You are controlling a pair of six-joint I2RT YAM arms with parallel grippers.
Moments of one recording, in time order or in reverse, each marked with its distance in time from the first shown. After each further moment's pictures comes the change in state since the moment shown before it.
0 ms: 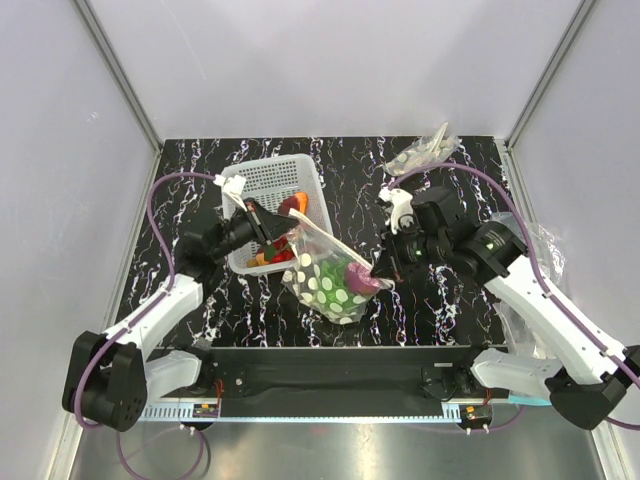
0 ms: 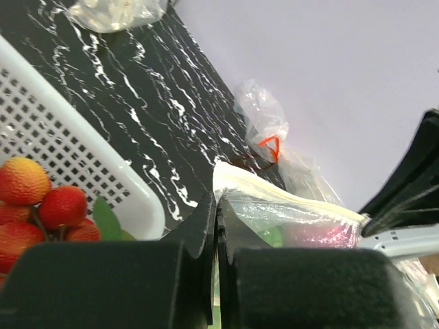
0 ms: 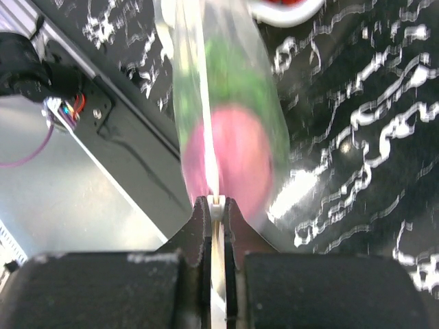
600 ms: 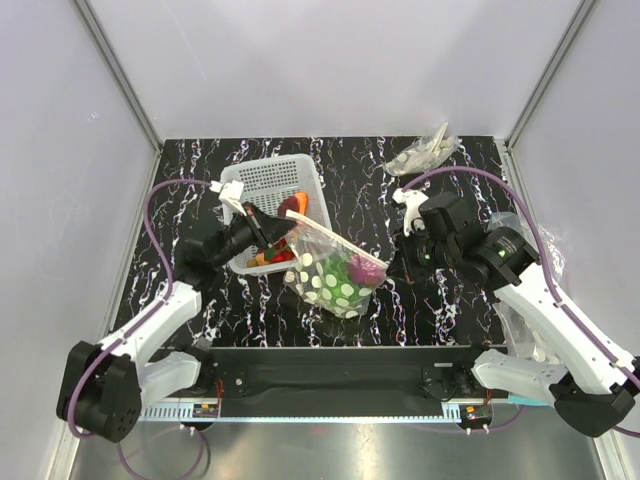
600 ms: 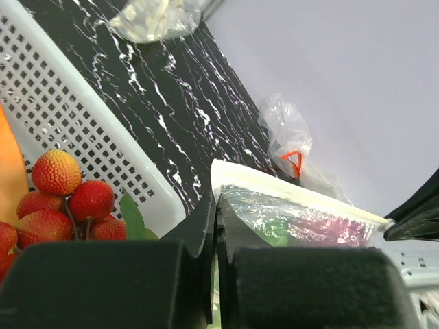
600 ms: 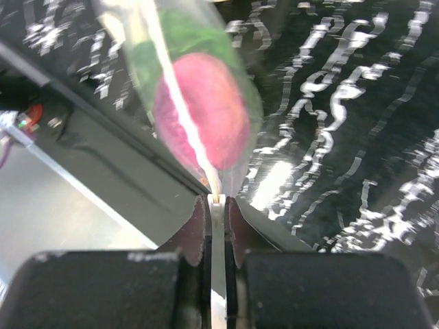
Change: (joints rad) left arm -0.016 -0.029 -0.019 -0.034 -0.107 0.024; right arm 0.000 -0.063 0.003 -0.106 0.140 0.032
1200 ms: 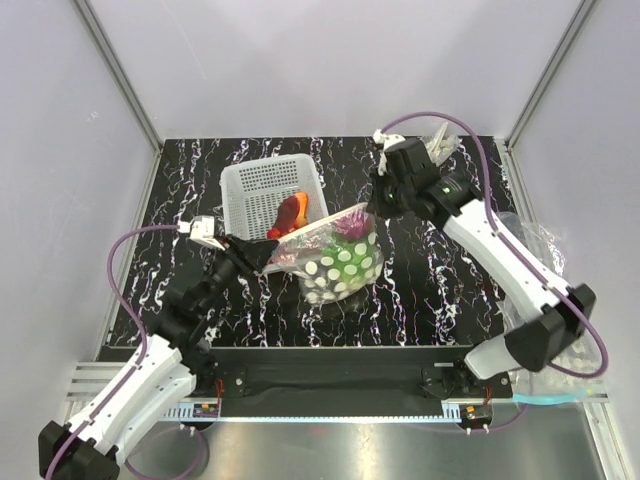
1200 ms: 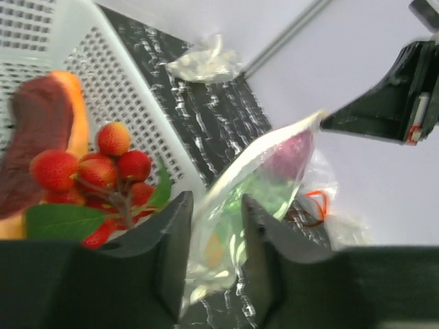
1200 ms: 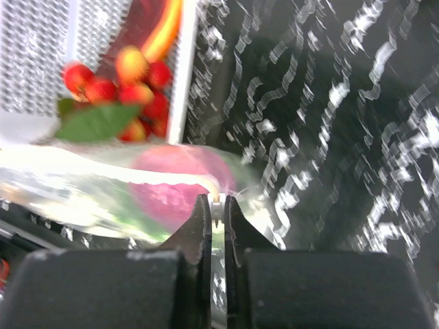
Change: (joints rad) left arm -0.141 -0.509 -0.219 -0.215 -0.417 0.004; right arm -0.105 0.371 0.225 0.212 0.224 0.028
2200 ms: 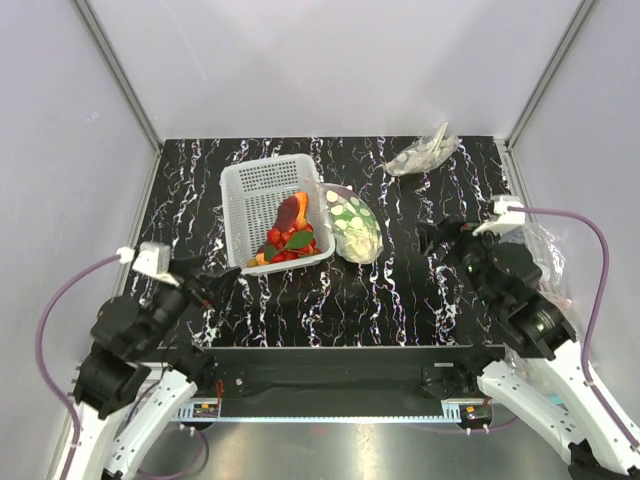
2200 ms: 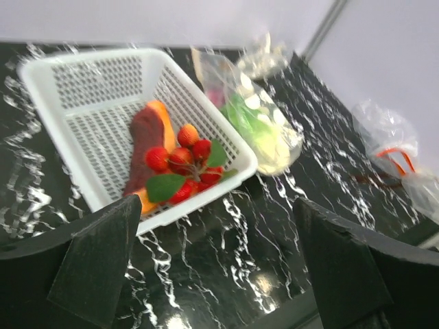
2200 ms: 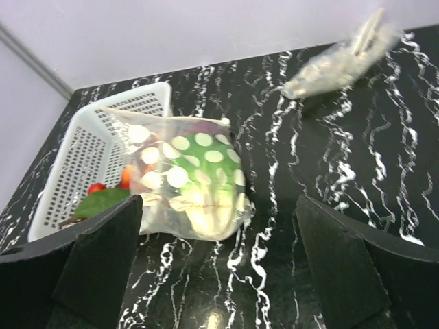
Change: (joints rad) left arm 0.000 -0.333 0.433 -0.851 -0.080 0.399; right arm -0.006 -0.819 -0.637 0.447 0.288 0.080
